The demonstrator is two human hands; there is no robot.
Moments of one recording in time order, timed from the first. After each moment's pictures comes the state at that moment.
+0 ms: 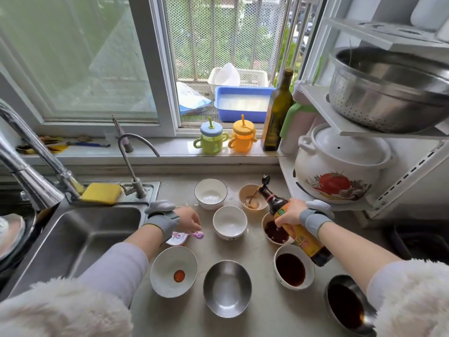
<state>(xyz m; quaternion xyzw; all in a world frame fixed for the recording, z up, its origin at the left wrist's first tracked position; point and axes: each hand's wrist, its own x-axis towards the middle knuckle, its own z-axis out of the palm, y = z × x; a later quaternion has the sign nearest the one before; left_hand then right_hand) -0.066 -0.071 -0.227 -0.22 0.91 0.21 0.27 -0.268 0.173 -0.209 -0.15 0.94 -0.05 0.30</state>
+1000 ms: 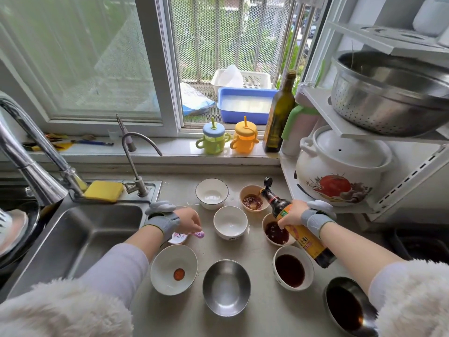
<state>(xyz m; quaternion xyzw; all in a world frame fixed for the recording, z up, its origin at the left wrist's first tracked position) -0.063 -0.072 -0.234 -0.22 0.91 0.21 0.27 -0.276 0.173 -0.212 -0.14 0.94 0.01 0.31</state>
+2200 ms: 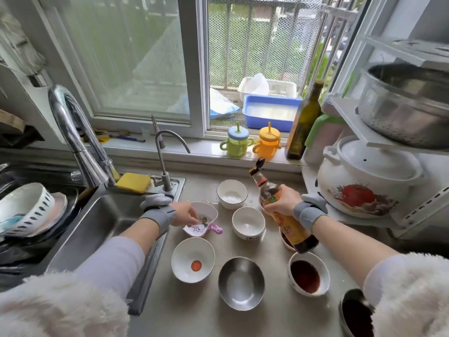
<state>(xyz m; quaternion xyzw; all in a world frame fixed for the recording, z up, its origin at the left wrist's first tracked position) -0.005 -0.092 -0.201 -0.28 0.90 0.24 0.23 -0.232 0.116 -0.181 -0.25 0.91 -0.19 0.26</state>
